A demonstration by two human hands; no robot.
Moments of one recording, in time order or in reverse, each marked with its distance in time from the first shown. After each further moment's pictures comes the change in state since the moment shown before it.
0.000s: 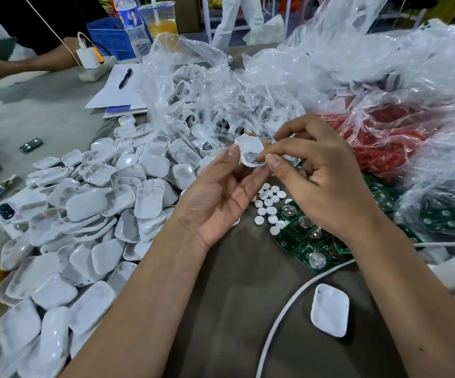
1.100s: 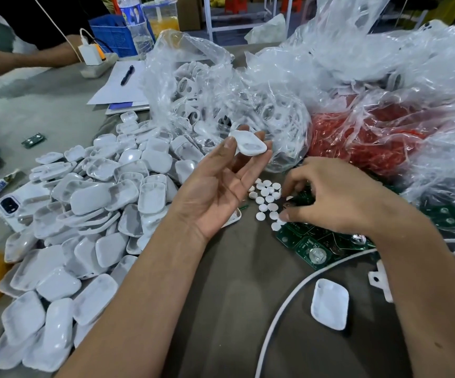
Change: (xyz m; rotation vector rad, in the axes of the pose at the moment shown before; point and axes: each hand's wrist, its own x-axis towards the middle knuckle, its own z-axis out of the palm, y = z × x) left_hand -0.004 0.007 0.000 -0.110 -0.036 0.028; right_hand 0.000 0.008 -0.023 -0.439 -0.569 0.249
